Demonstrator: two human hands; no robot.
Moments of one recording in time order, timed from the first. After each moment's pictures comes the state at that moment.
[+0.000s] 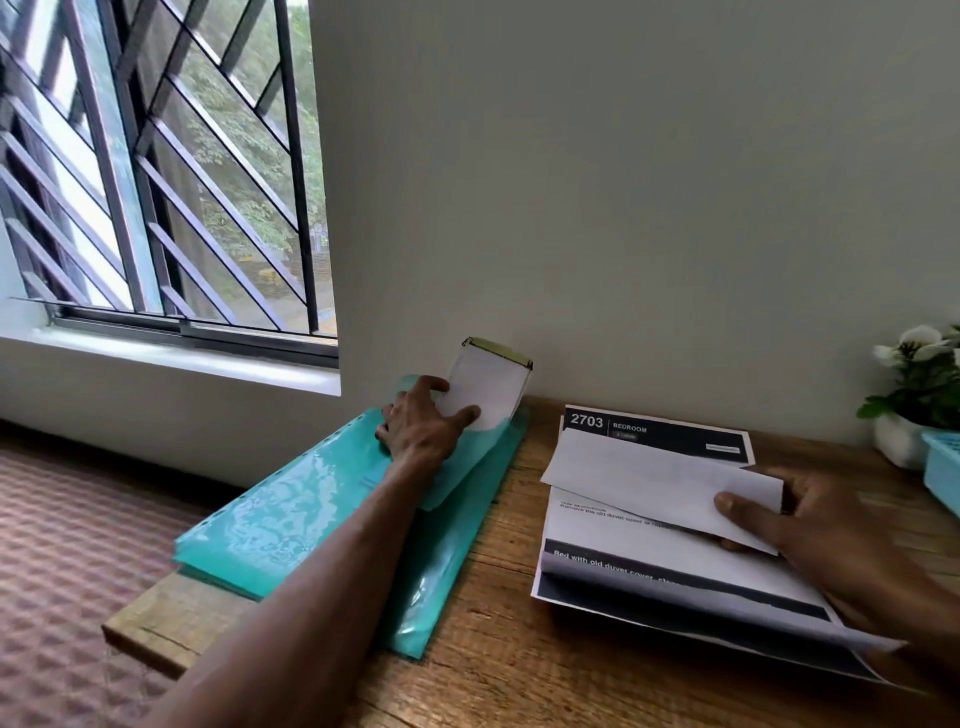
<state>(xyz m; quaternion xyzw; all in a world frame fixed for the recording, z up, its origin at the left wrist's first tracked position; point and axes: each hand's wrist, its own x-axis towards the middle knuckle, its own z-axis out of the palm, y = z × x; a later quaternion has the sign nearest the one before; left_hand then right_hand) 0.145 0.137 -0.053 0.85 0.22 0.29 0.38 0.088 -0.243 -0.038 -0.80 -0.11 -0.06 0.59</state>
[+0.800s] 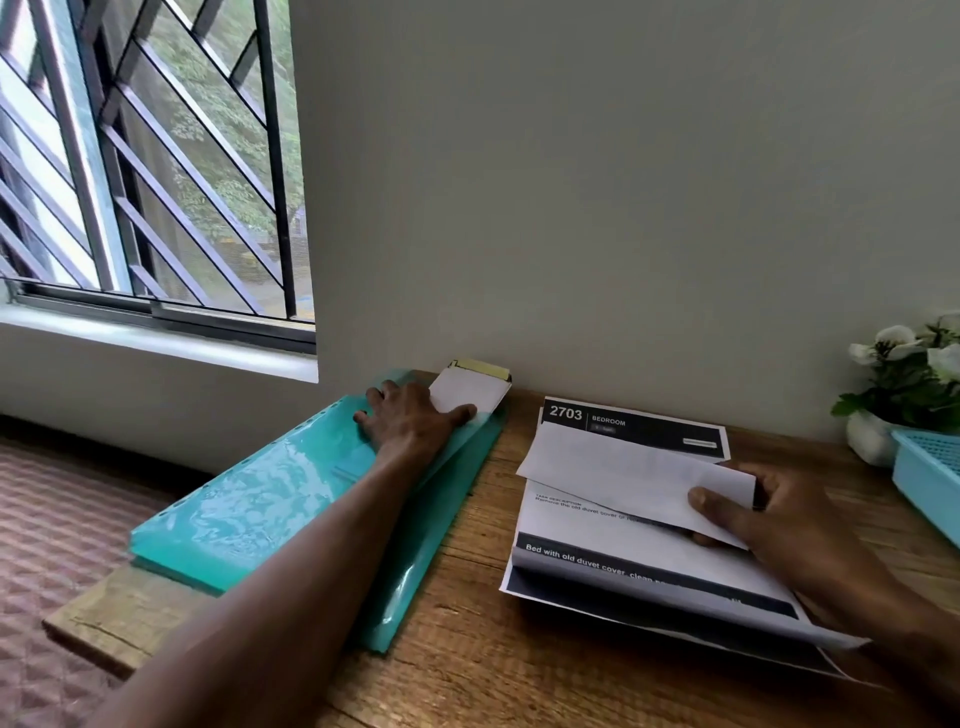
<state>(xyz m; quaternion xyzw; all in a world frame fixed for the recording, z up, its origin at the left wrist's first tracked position) 0.150 0.124 -0.052 0.92 0.27 0.22 0.20 0.087 -0.241 -0.037 -0.80 -0.10 -0.06 0.58</state>
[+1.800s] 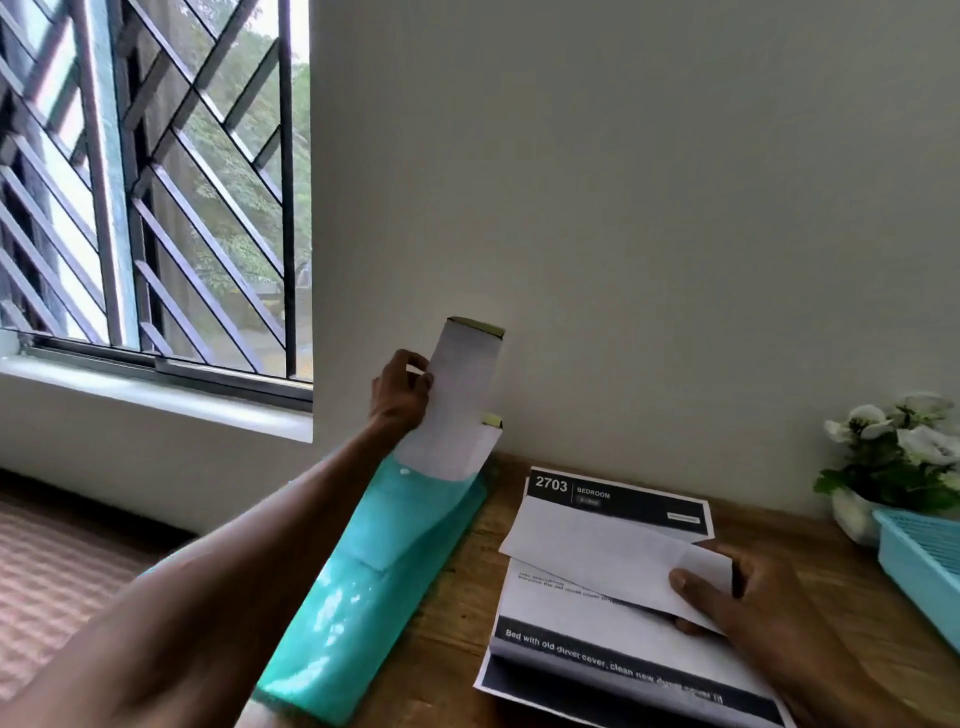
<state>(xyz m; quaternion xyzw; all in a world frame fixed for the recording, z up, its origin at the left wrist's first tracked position) 0.182 0.149 0.033 0.80 0.10 0.40 0.43 0.106 -0.248 -0.049 -0.81 -0.11 -0.07 0.57</state>
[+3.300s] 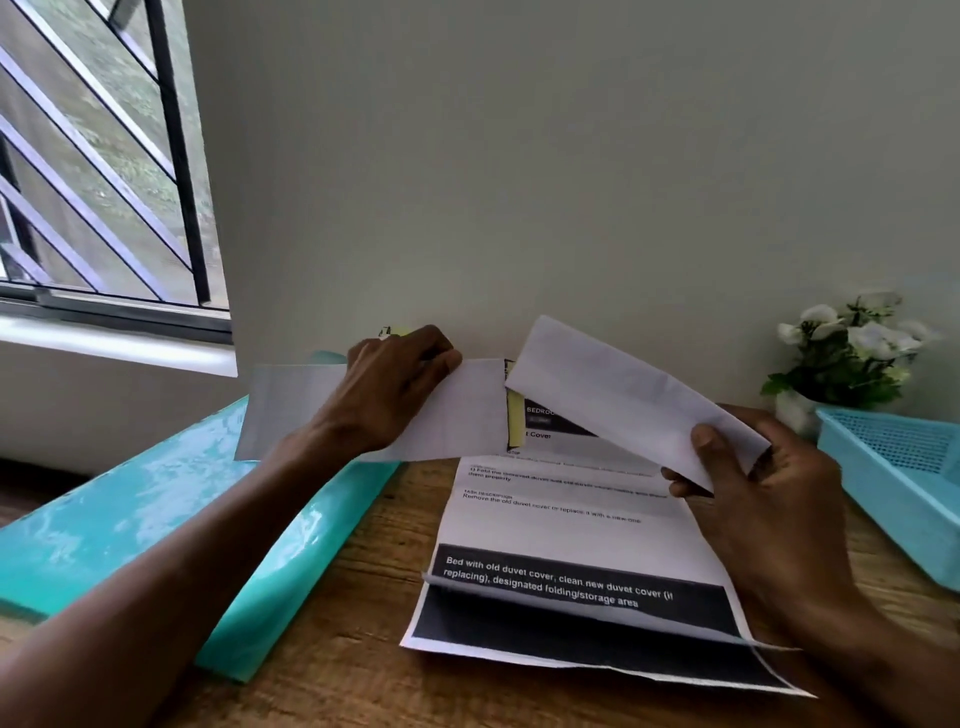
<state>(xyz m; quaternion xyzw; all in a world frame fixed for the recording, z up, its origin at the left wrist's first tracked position) 0.126 0.083 -0.008 0.89 -0.16 0.37 0.22 0.086 -0.252 -0.038 -0.73 -0.14 -0.32 0.59</state>
